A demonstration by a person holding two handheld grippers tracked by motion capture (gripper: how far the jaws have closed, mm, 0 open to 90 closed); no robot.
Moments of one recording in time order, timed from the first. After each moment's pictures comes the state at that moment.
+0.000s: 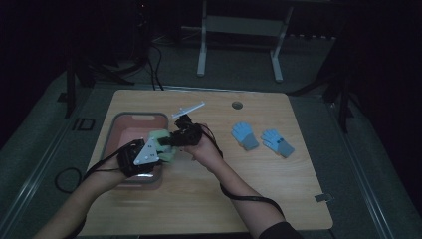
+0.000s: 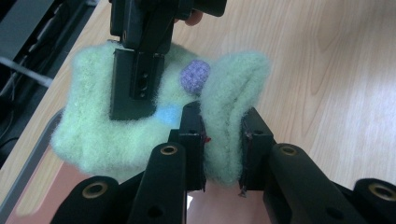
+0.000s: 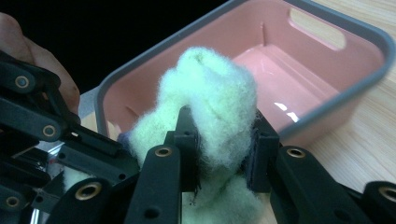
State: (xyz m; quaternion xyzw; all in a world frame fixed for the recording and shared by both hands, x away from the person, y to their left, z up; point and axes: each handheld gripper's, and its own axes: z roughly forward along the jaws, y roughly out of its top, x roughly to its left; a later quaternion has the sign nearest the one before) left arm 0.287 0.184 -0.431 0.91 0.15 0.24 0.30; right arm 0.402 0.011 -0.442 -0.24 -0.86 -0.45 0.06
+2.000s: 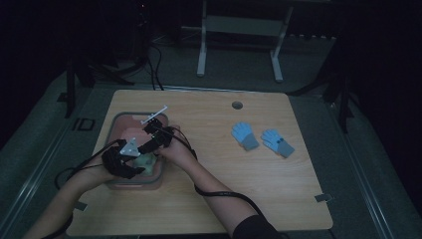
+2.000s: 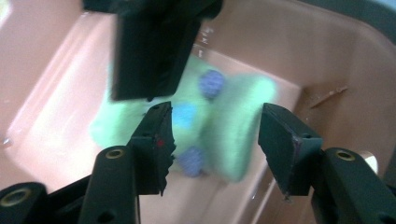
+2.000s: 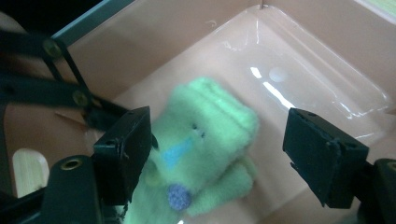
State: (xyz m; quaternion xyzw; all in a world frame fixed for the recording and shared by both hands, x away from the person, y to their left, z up) left arm 0.318 0.244 -0.485 0.93 0.25 0.15 0.24; right arm 0.414 0.097 -0.482 -0.27 -0.90 -0.34 0.02
